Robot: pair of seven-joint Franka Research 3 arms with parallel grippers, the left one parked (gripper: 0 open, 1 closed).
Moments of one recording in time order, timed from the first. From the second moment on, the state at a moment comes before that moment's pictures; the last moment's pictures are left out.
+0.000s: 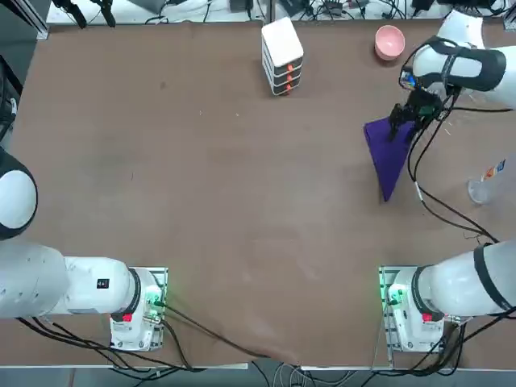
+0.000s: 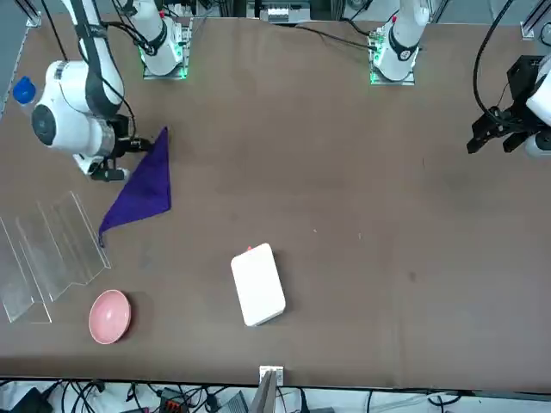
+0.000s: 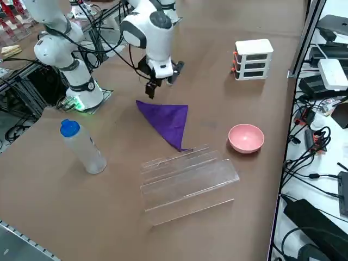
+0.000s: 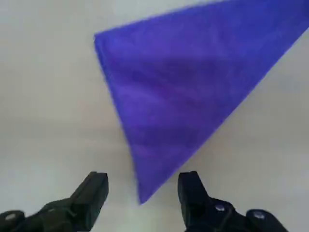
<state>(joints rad) 0.14 0.07 -0.12 -2.29 0.09 2.08 -0.07</state>
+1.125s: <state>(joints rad) 0.32 0.42 -0.12 -2.06 -0.06 2.26 0.30</state>
